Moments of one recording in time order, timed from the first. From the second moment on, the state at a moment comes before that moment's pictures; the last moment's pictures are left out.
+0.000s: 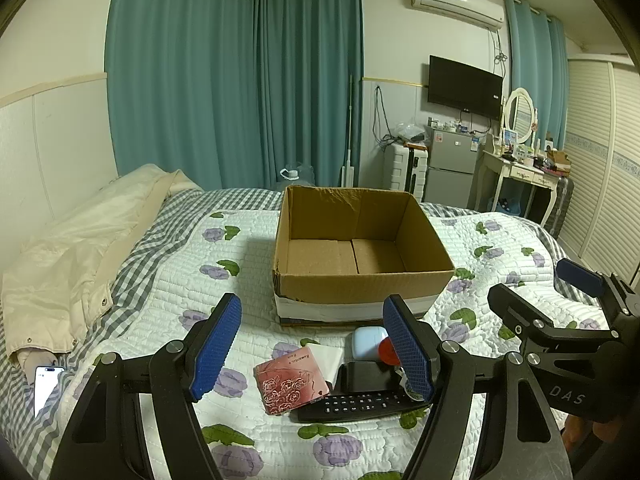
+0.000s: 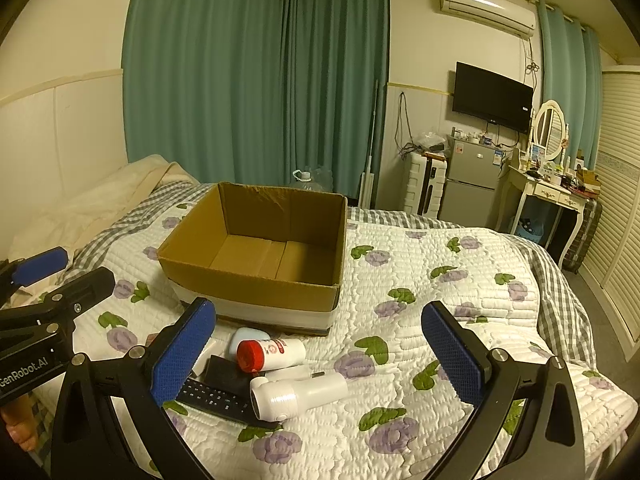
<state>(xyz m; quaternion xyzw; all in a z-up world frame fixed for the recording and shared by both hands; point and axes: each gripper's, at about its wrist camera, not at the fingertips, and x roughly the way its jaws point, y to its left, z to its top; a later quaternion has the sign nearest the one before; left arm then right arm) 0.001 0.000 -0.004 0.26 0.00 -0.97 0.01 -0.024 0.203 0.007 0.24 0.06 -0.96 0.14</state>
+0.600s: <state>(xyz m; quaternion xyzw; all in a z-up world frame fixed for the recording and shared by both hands) 0.002 0.000 -0.004 0.26 0.00 -0.96 0.01 -0.023 0.201 0.009 0.24 0.06 -0.96 0.14</state>
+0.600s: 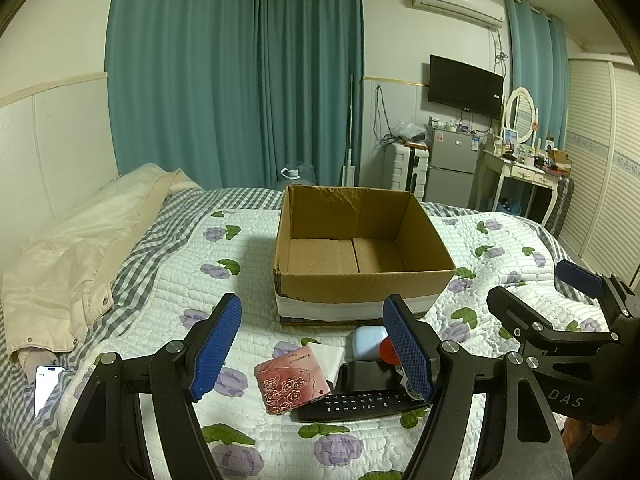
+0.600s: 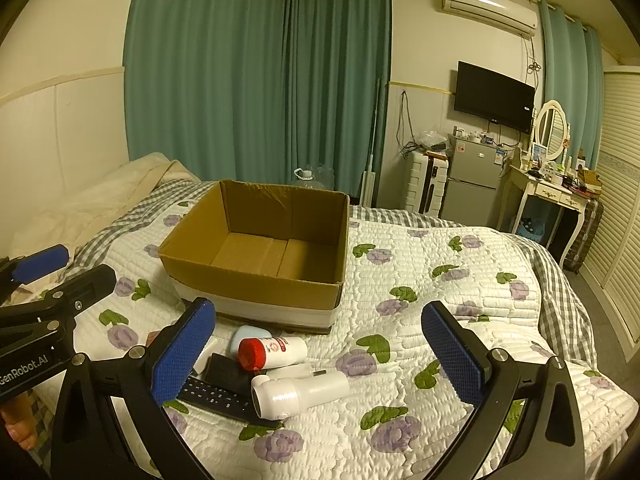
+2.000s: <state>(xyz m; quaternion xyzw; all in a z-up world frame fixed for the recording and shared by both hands) -0.051 -0.009 -0.098 0.41 0.01 -0.91 0.05 -0.047 0.211 -0.031 0.31 0.06 -0.94 0.13</state>
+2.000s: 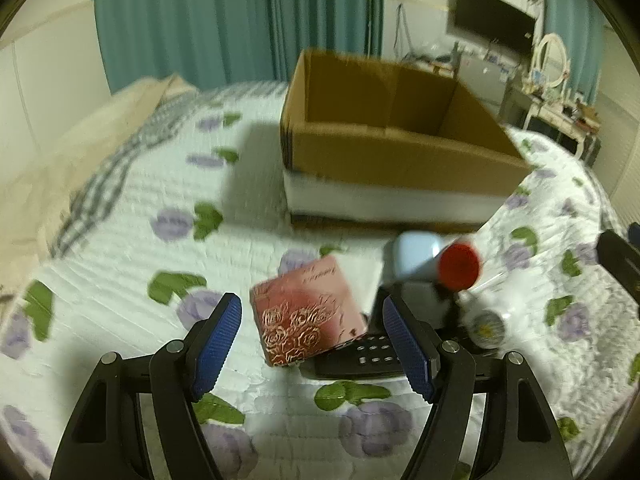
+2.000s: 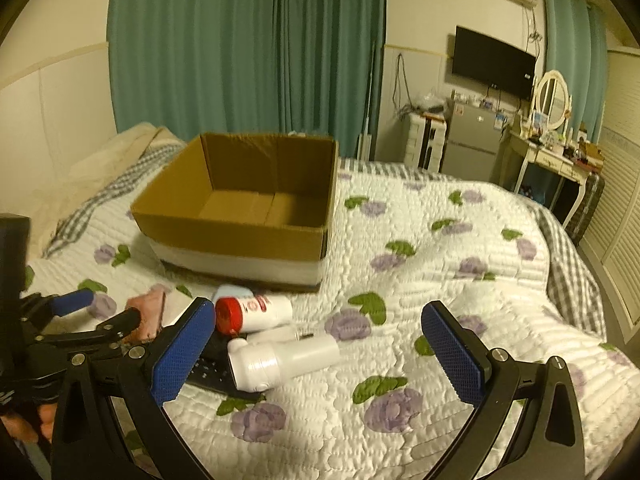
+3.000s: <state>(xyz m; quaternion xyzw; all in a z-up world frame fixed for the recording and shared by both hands) -0.085 0.021 -0.125 0.42 -0.11 -0.90 0.03 -0.061 0.201 -0.059 0.35 0.07 -0.92 0.14</state>
